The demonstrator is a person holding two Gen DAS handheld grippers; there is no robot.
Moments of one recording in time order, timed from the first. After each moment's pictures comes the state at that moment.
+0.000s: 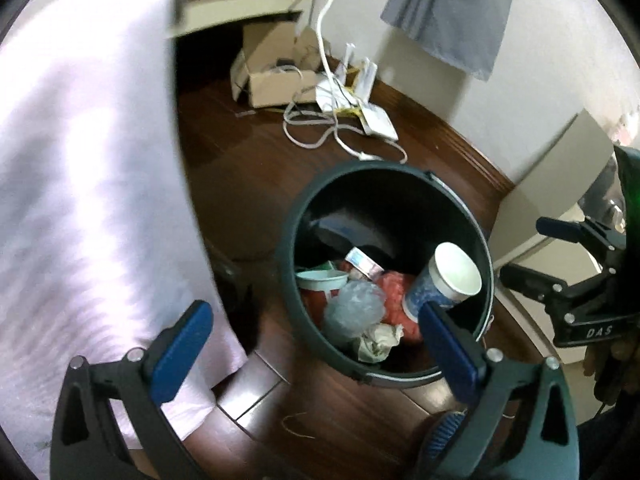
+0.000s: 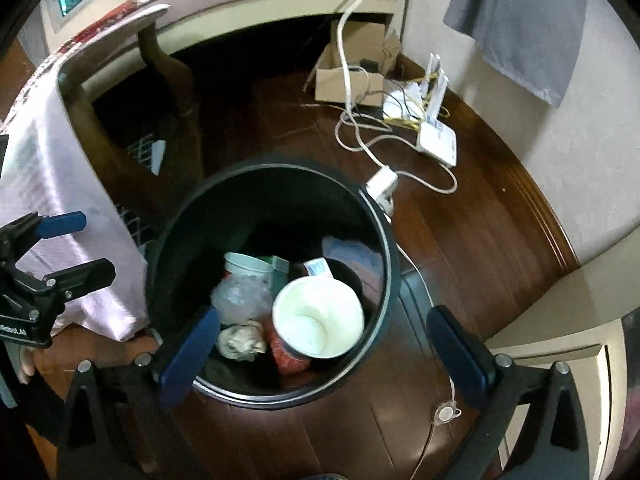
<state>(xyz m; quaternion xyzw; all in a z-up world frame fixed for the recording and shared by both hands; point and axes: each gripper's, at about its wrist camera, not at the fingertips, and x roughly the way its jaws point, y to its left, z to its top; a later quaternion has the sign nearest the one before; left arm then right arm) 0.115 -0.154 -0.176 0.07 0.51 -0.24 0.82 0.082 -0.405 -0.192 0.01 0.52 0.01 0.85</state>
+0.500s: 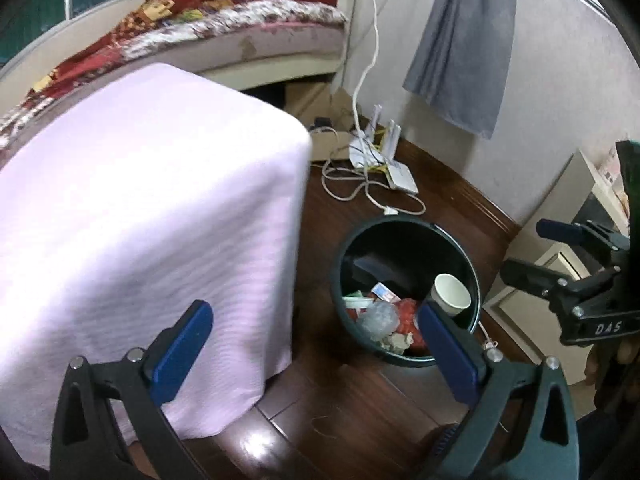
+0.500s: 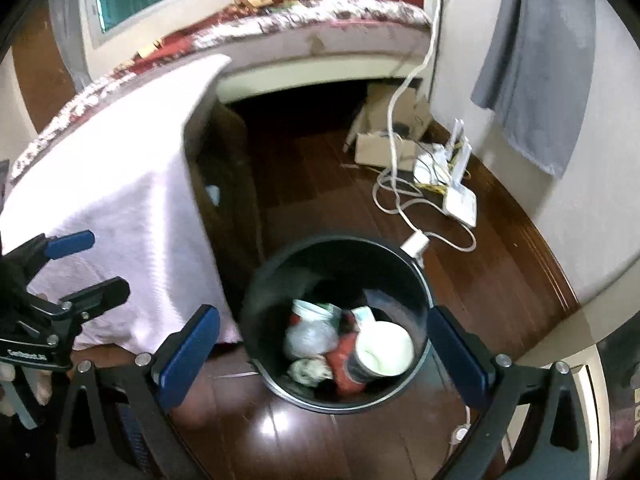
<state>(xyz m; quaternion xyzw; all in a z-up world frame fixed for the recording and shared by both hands) 0.075 -0.092 -0.094 0.05 0.43 -0.19 0.88 0.051 -0.336 -0.098 0.00 0.44 0.05 0.90</state>
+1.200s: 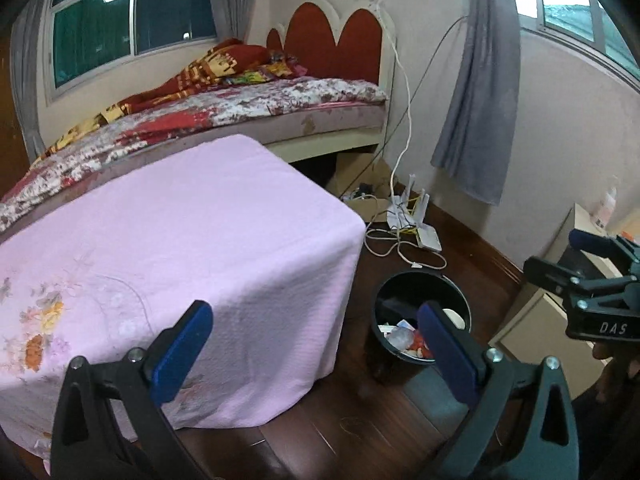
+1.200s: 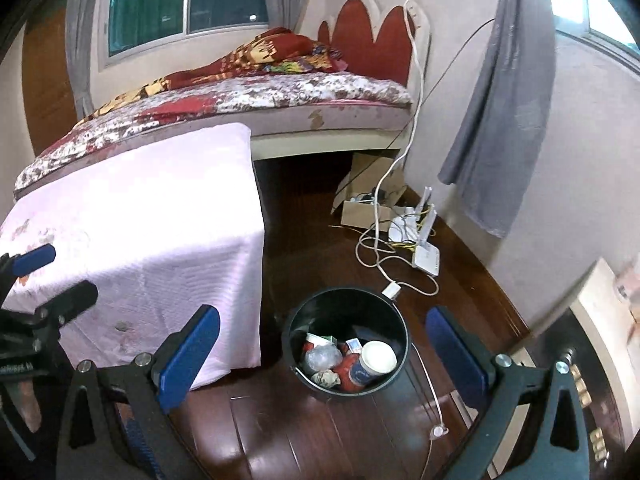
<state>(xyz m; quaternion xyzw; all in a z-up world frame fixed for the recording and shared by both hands) -0.020 -0.027 0.019 0.04 0.34 -0.12 0.93 -0.048 -0.268 0.047 -0.03 0.36 -0.01 0.93</state>
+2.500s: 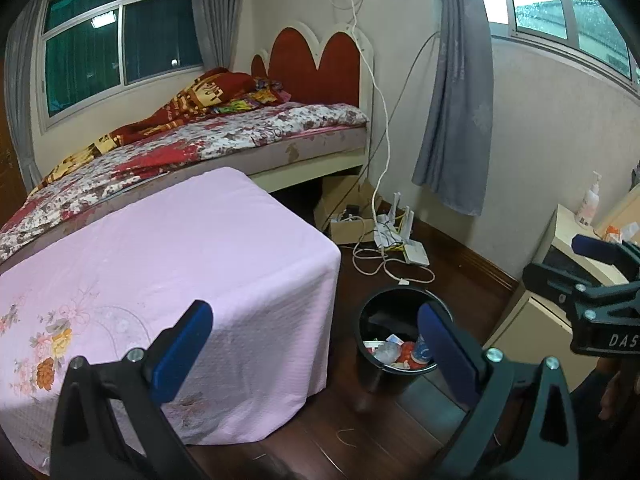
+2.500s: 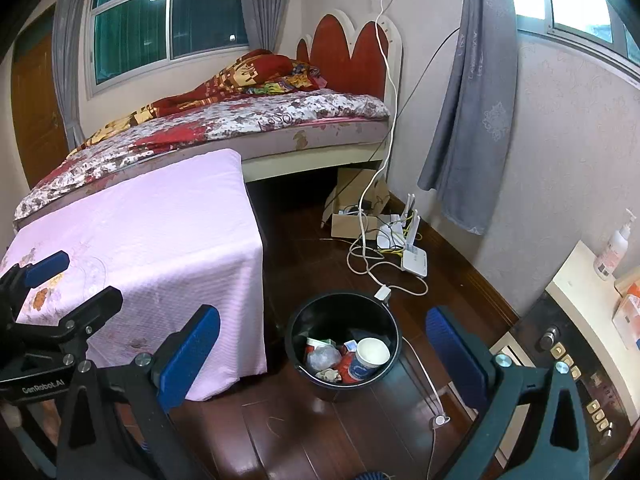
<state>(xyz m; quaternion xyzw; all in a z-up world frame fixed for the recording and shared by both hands) -0.044 -0.045 0.045 0.06 0.30 -0.13 0.94 -0.094 -0.272 0.082 0.00 0.33 -0.03 0.94</state>
